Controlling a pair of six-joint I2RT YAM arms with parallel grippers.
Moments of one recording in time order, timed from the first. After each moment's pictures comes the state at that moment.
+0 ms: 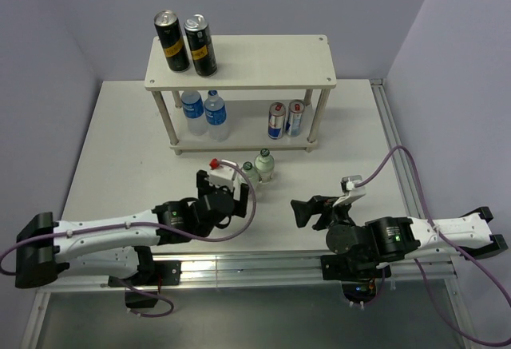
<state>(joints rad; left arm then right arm) -1.25 1.06 0.70 -0.22 -0.76 -0.53 1.63 0.45 0.56 -0.76 1.15 1.02</state>
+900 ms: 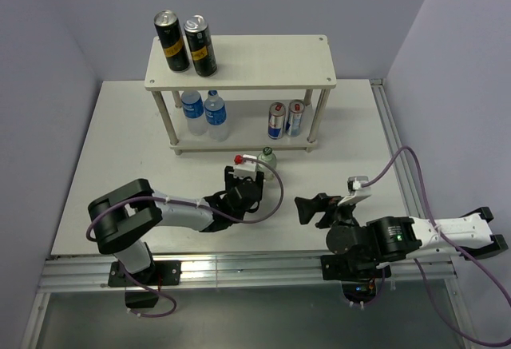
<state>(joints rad) -1.13 1.65 0.68 0.46 -0.81 -0.47 1.63 0.43 0.57 -0.84 1.19 1.13</state>
